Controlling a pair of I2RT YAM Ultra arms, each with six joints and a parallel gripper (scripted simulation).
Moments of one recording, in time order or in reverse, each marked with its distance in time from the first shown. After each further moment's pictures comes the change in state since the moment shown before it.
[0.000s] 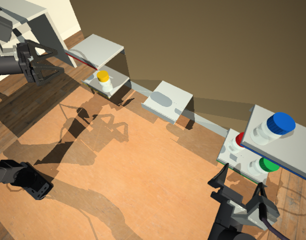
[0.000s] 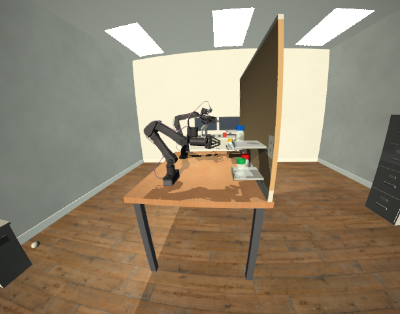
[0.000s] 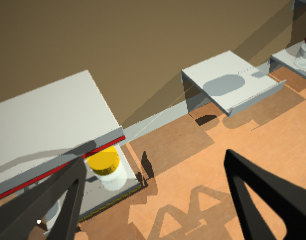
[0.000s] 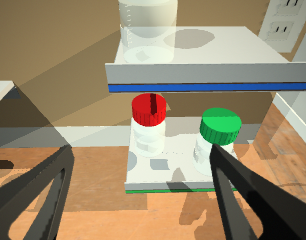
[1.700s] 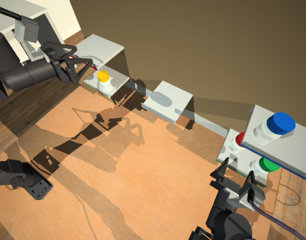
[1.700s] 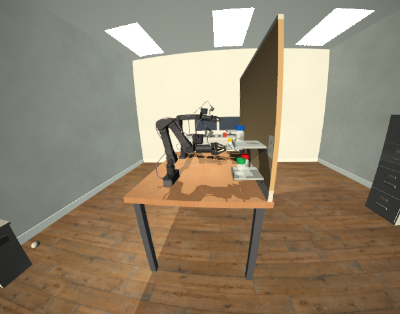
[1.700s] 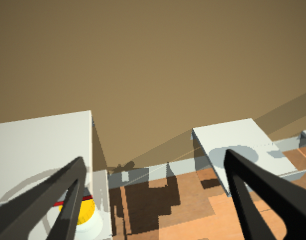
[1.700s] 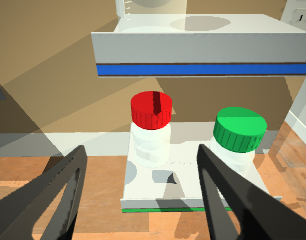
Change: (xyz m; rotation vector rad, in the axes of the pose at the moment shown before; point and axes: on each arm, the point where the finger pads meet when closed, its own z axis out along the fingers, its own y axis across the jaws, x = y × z) left arm -0.045 -0.045 0.064 -0.244 -0.167 -0.131; right arm 0.038 0.002 0.041 -0.009 -0.060 0.001
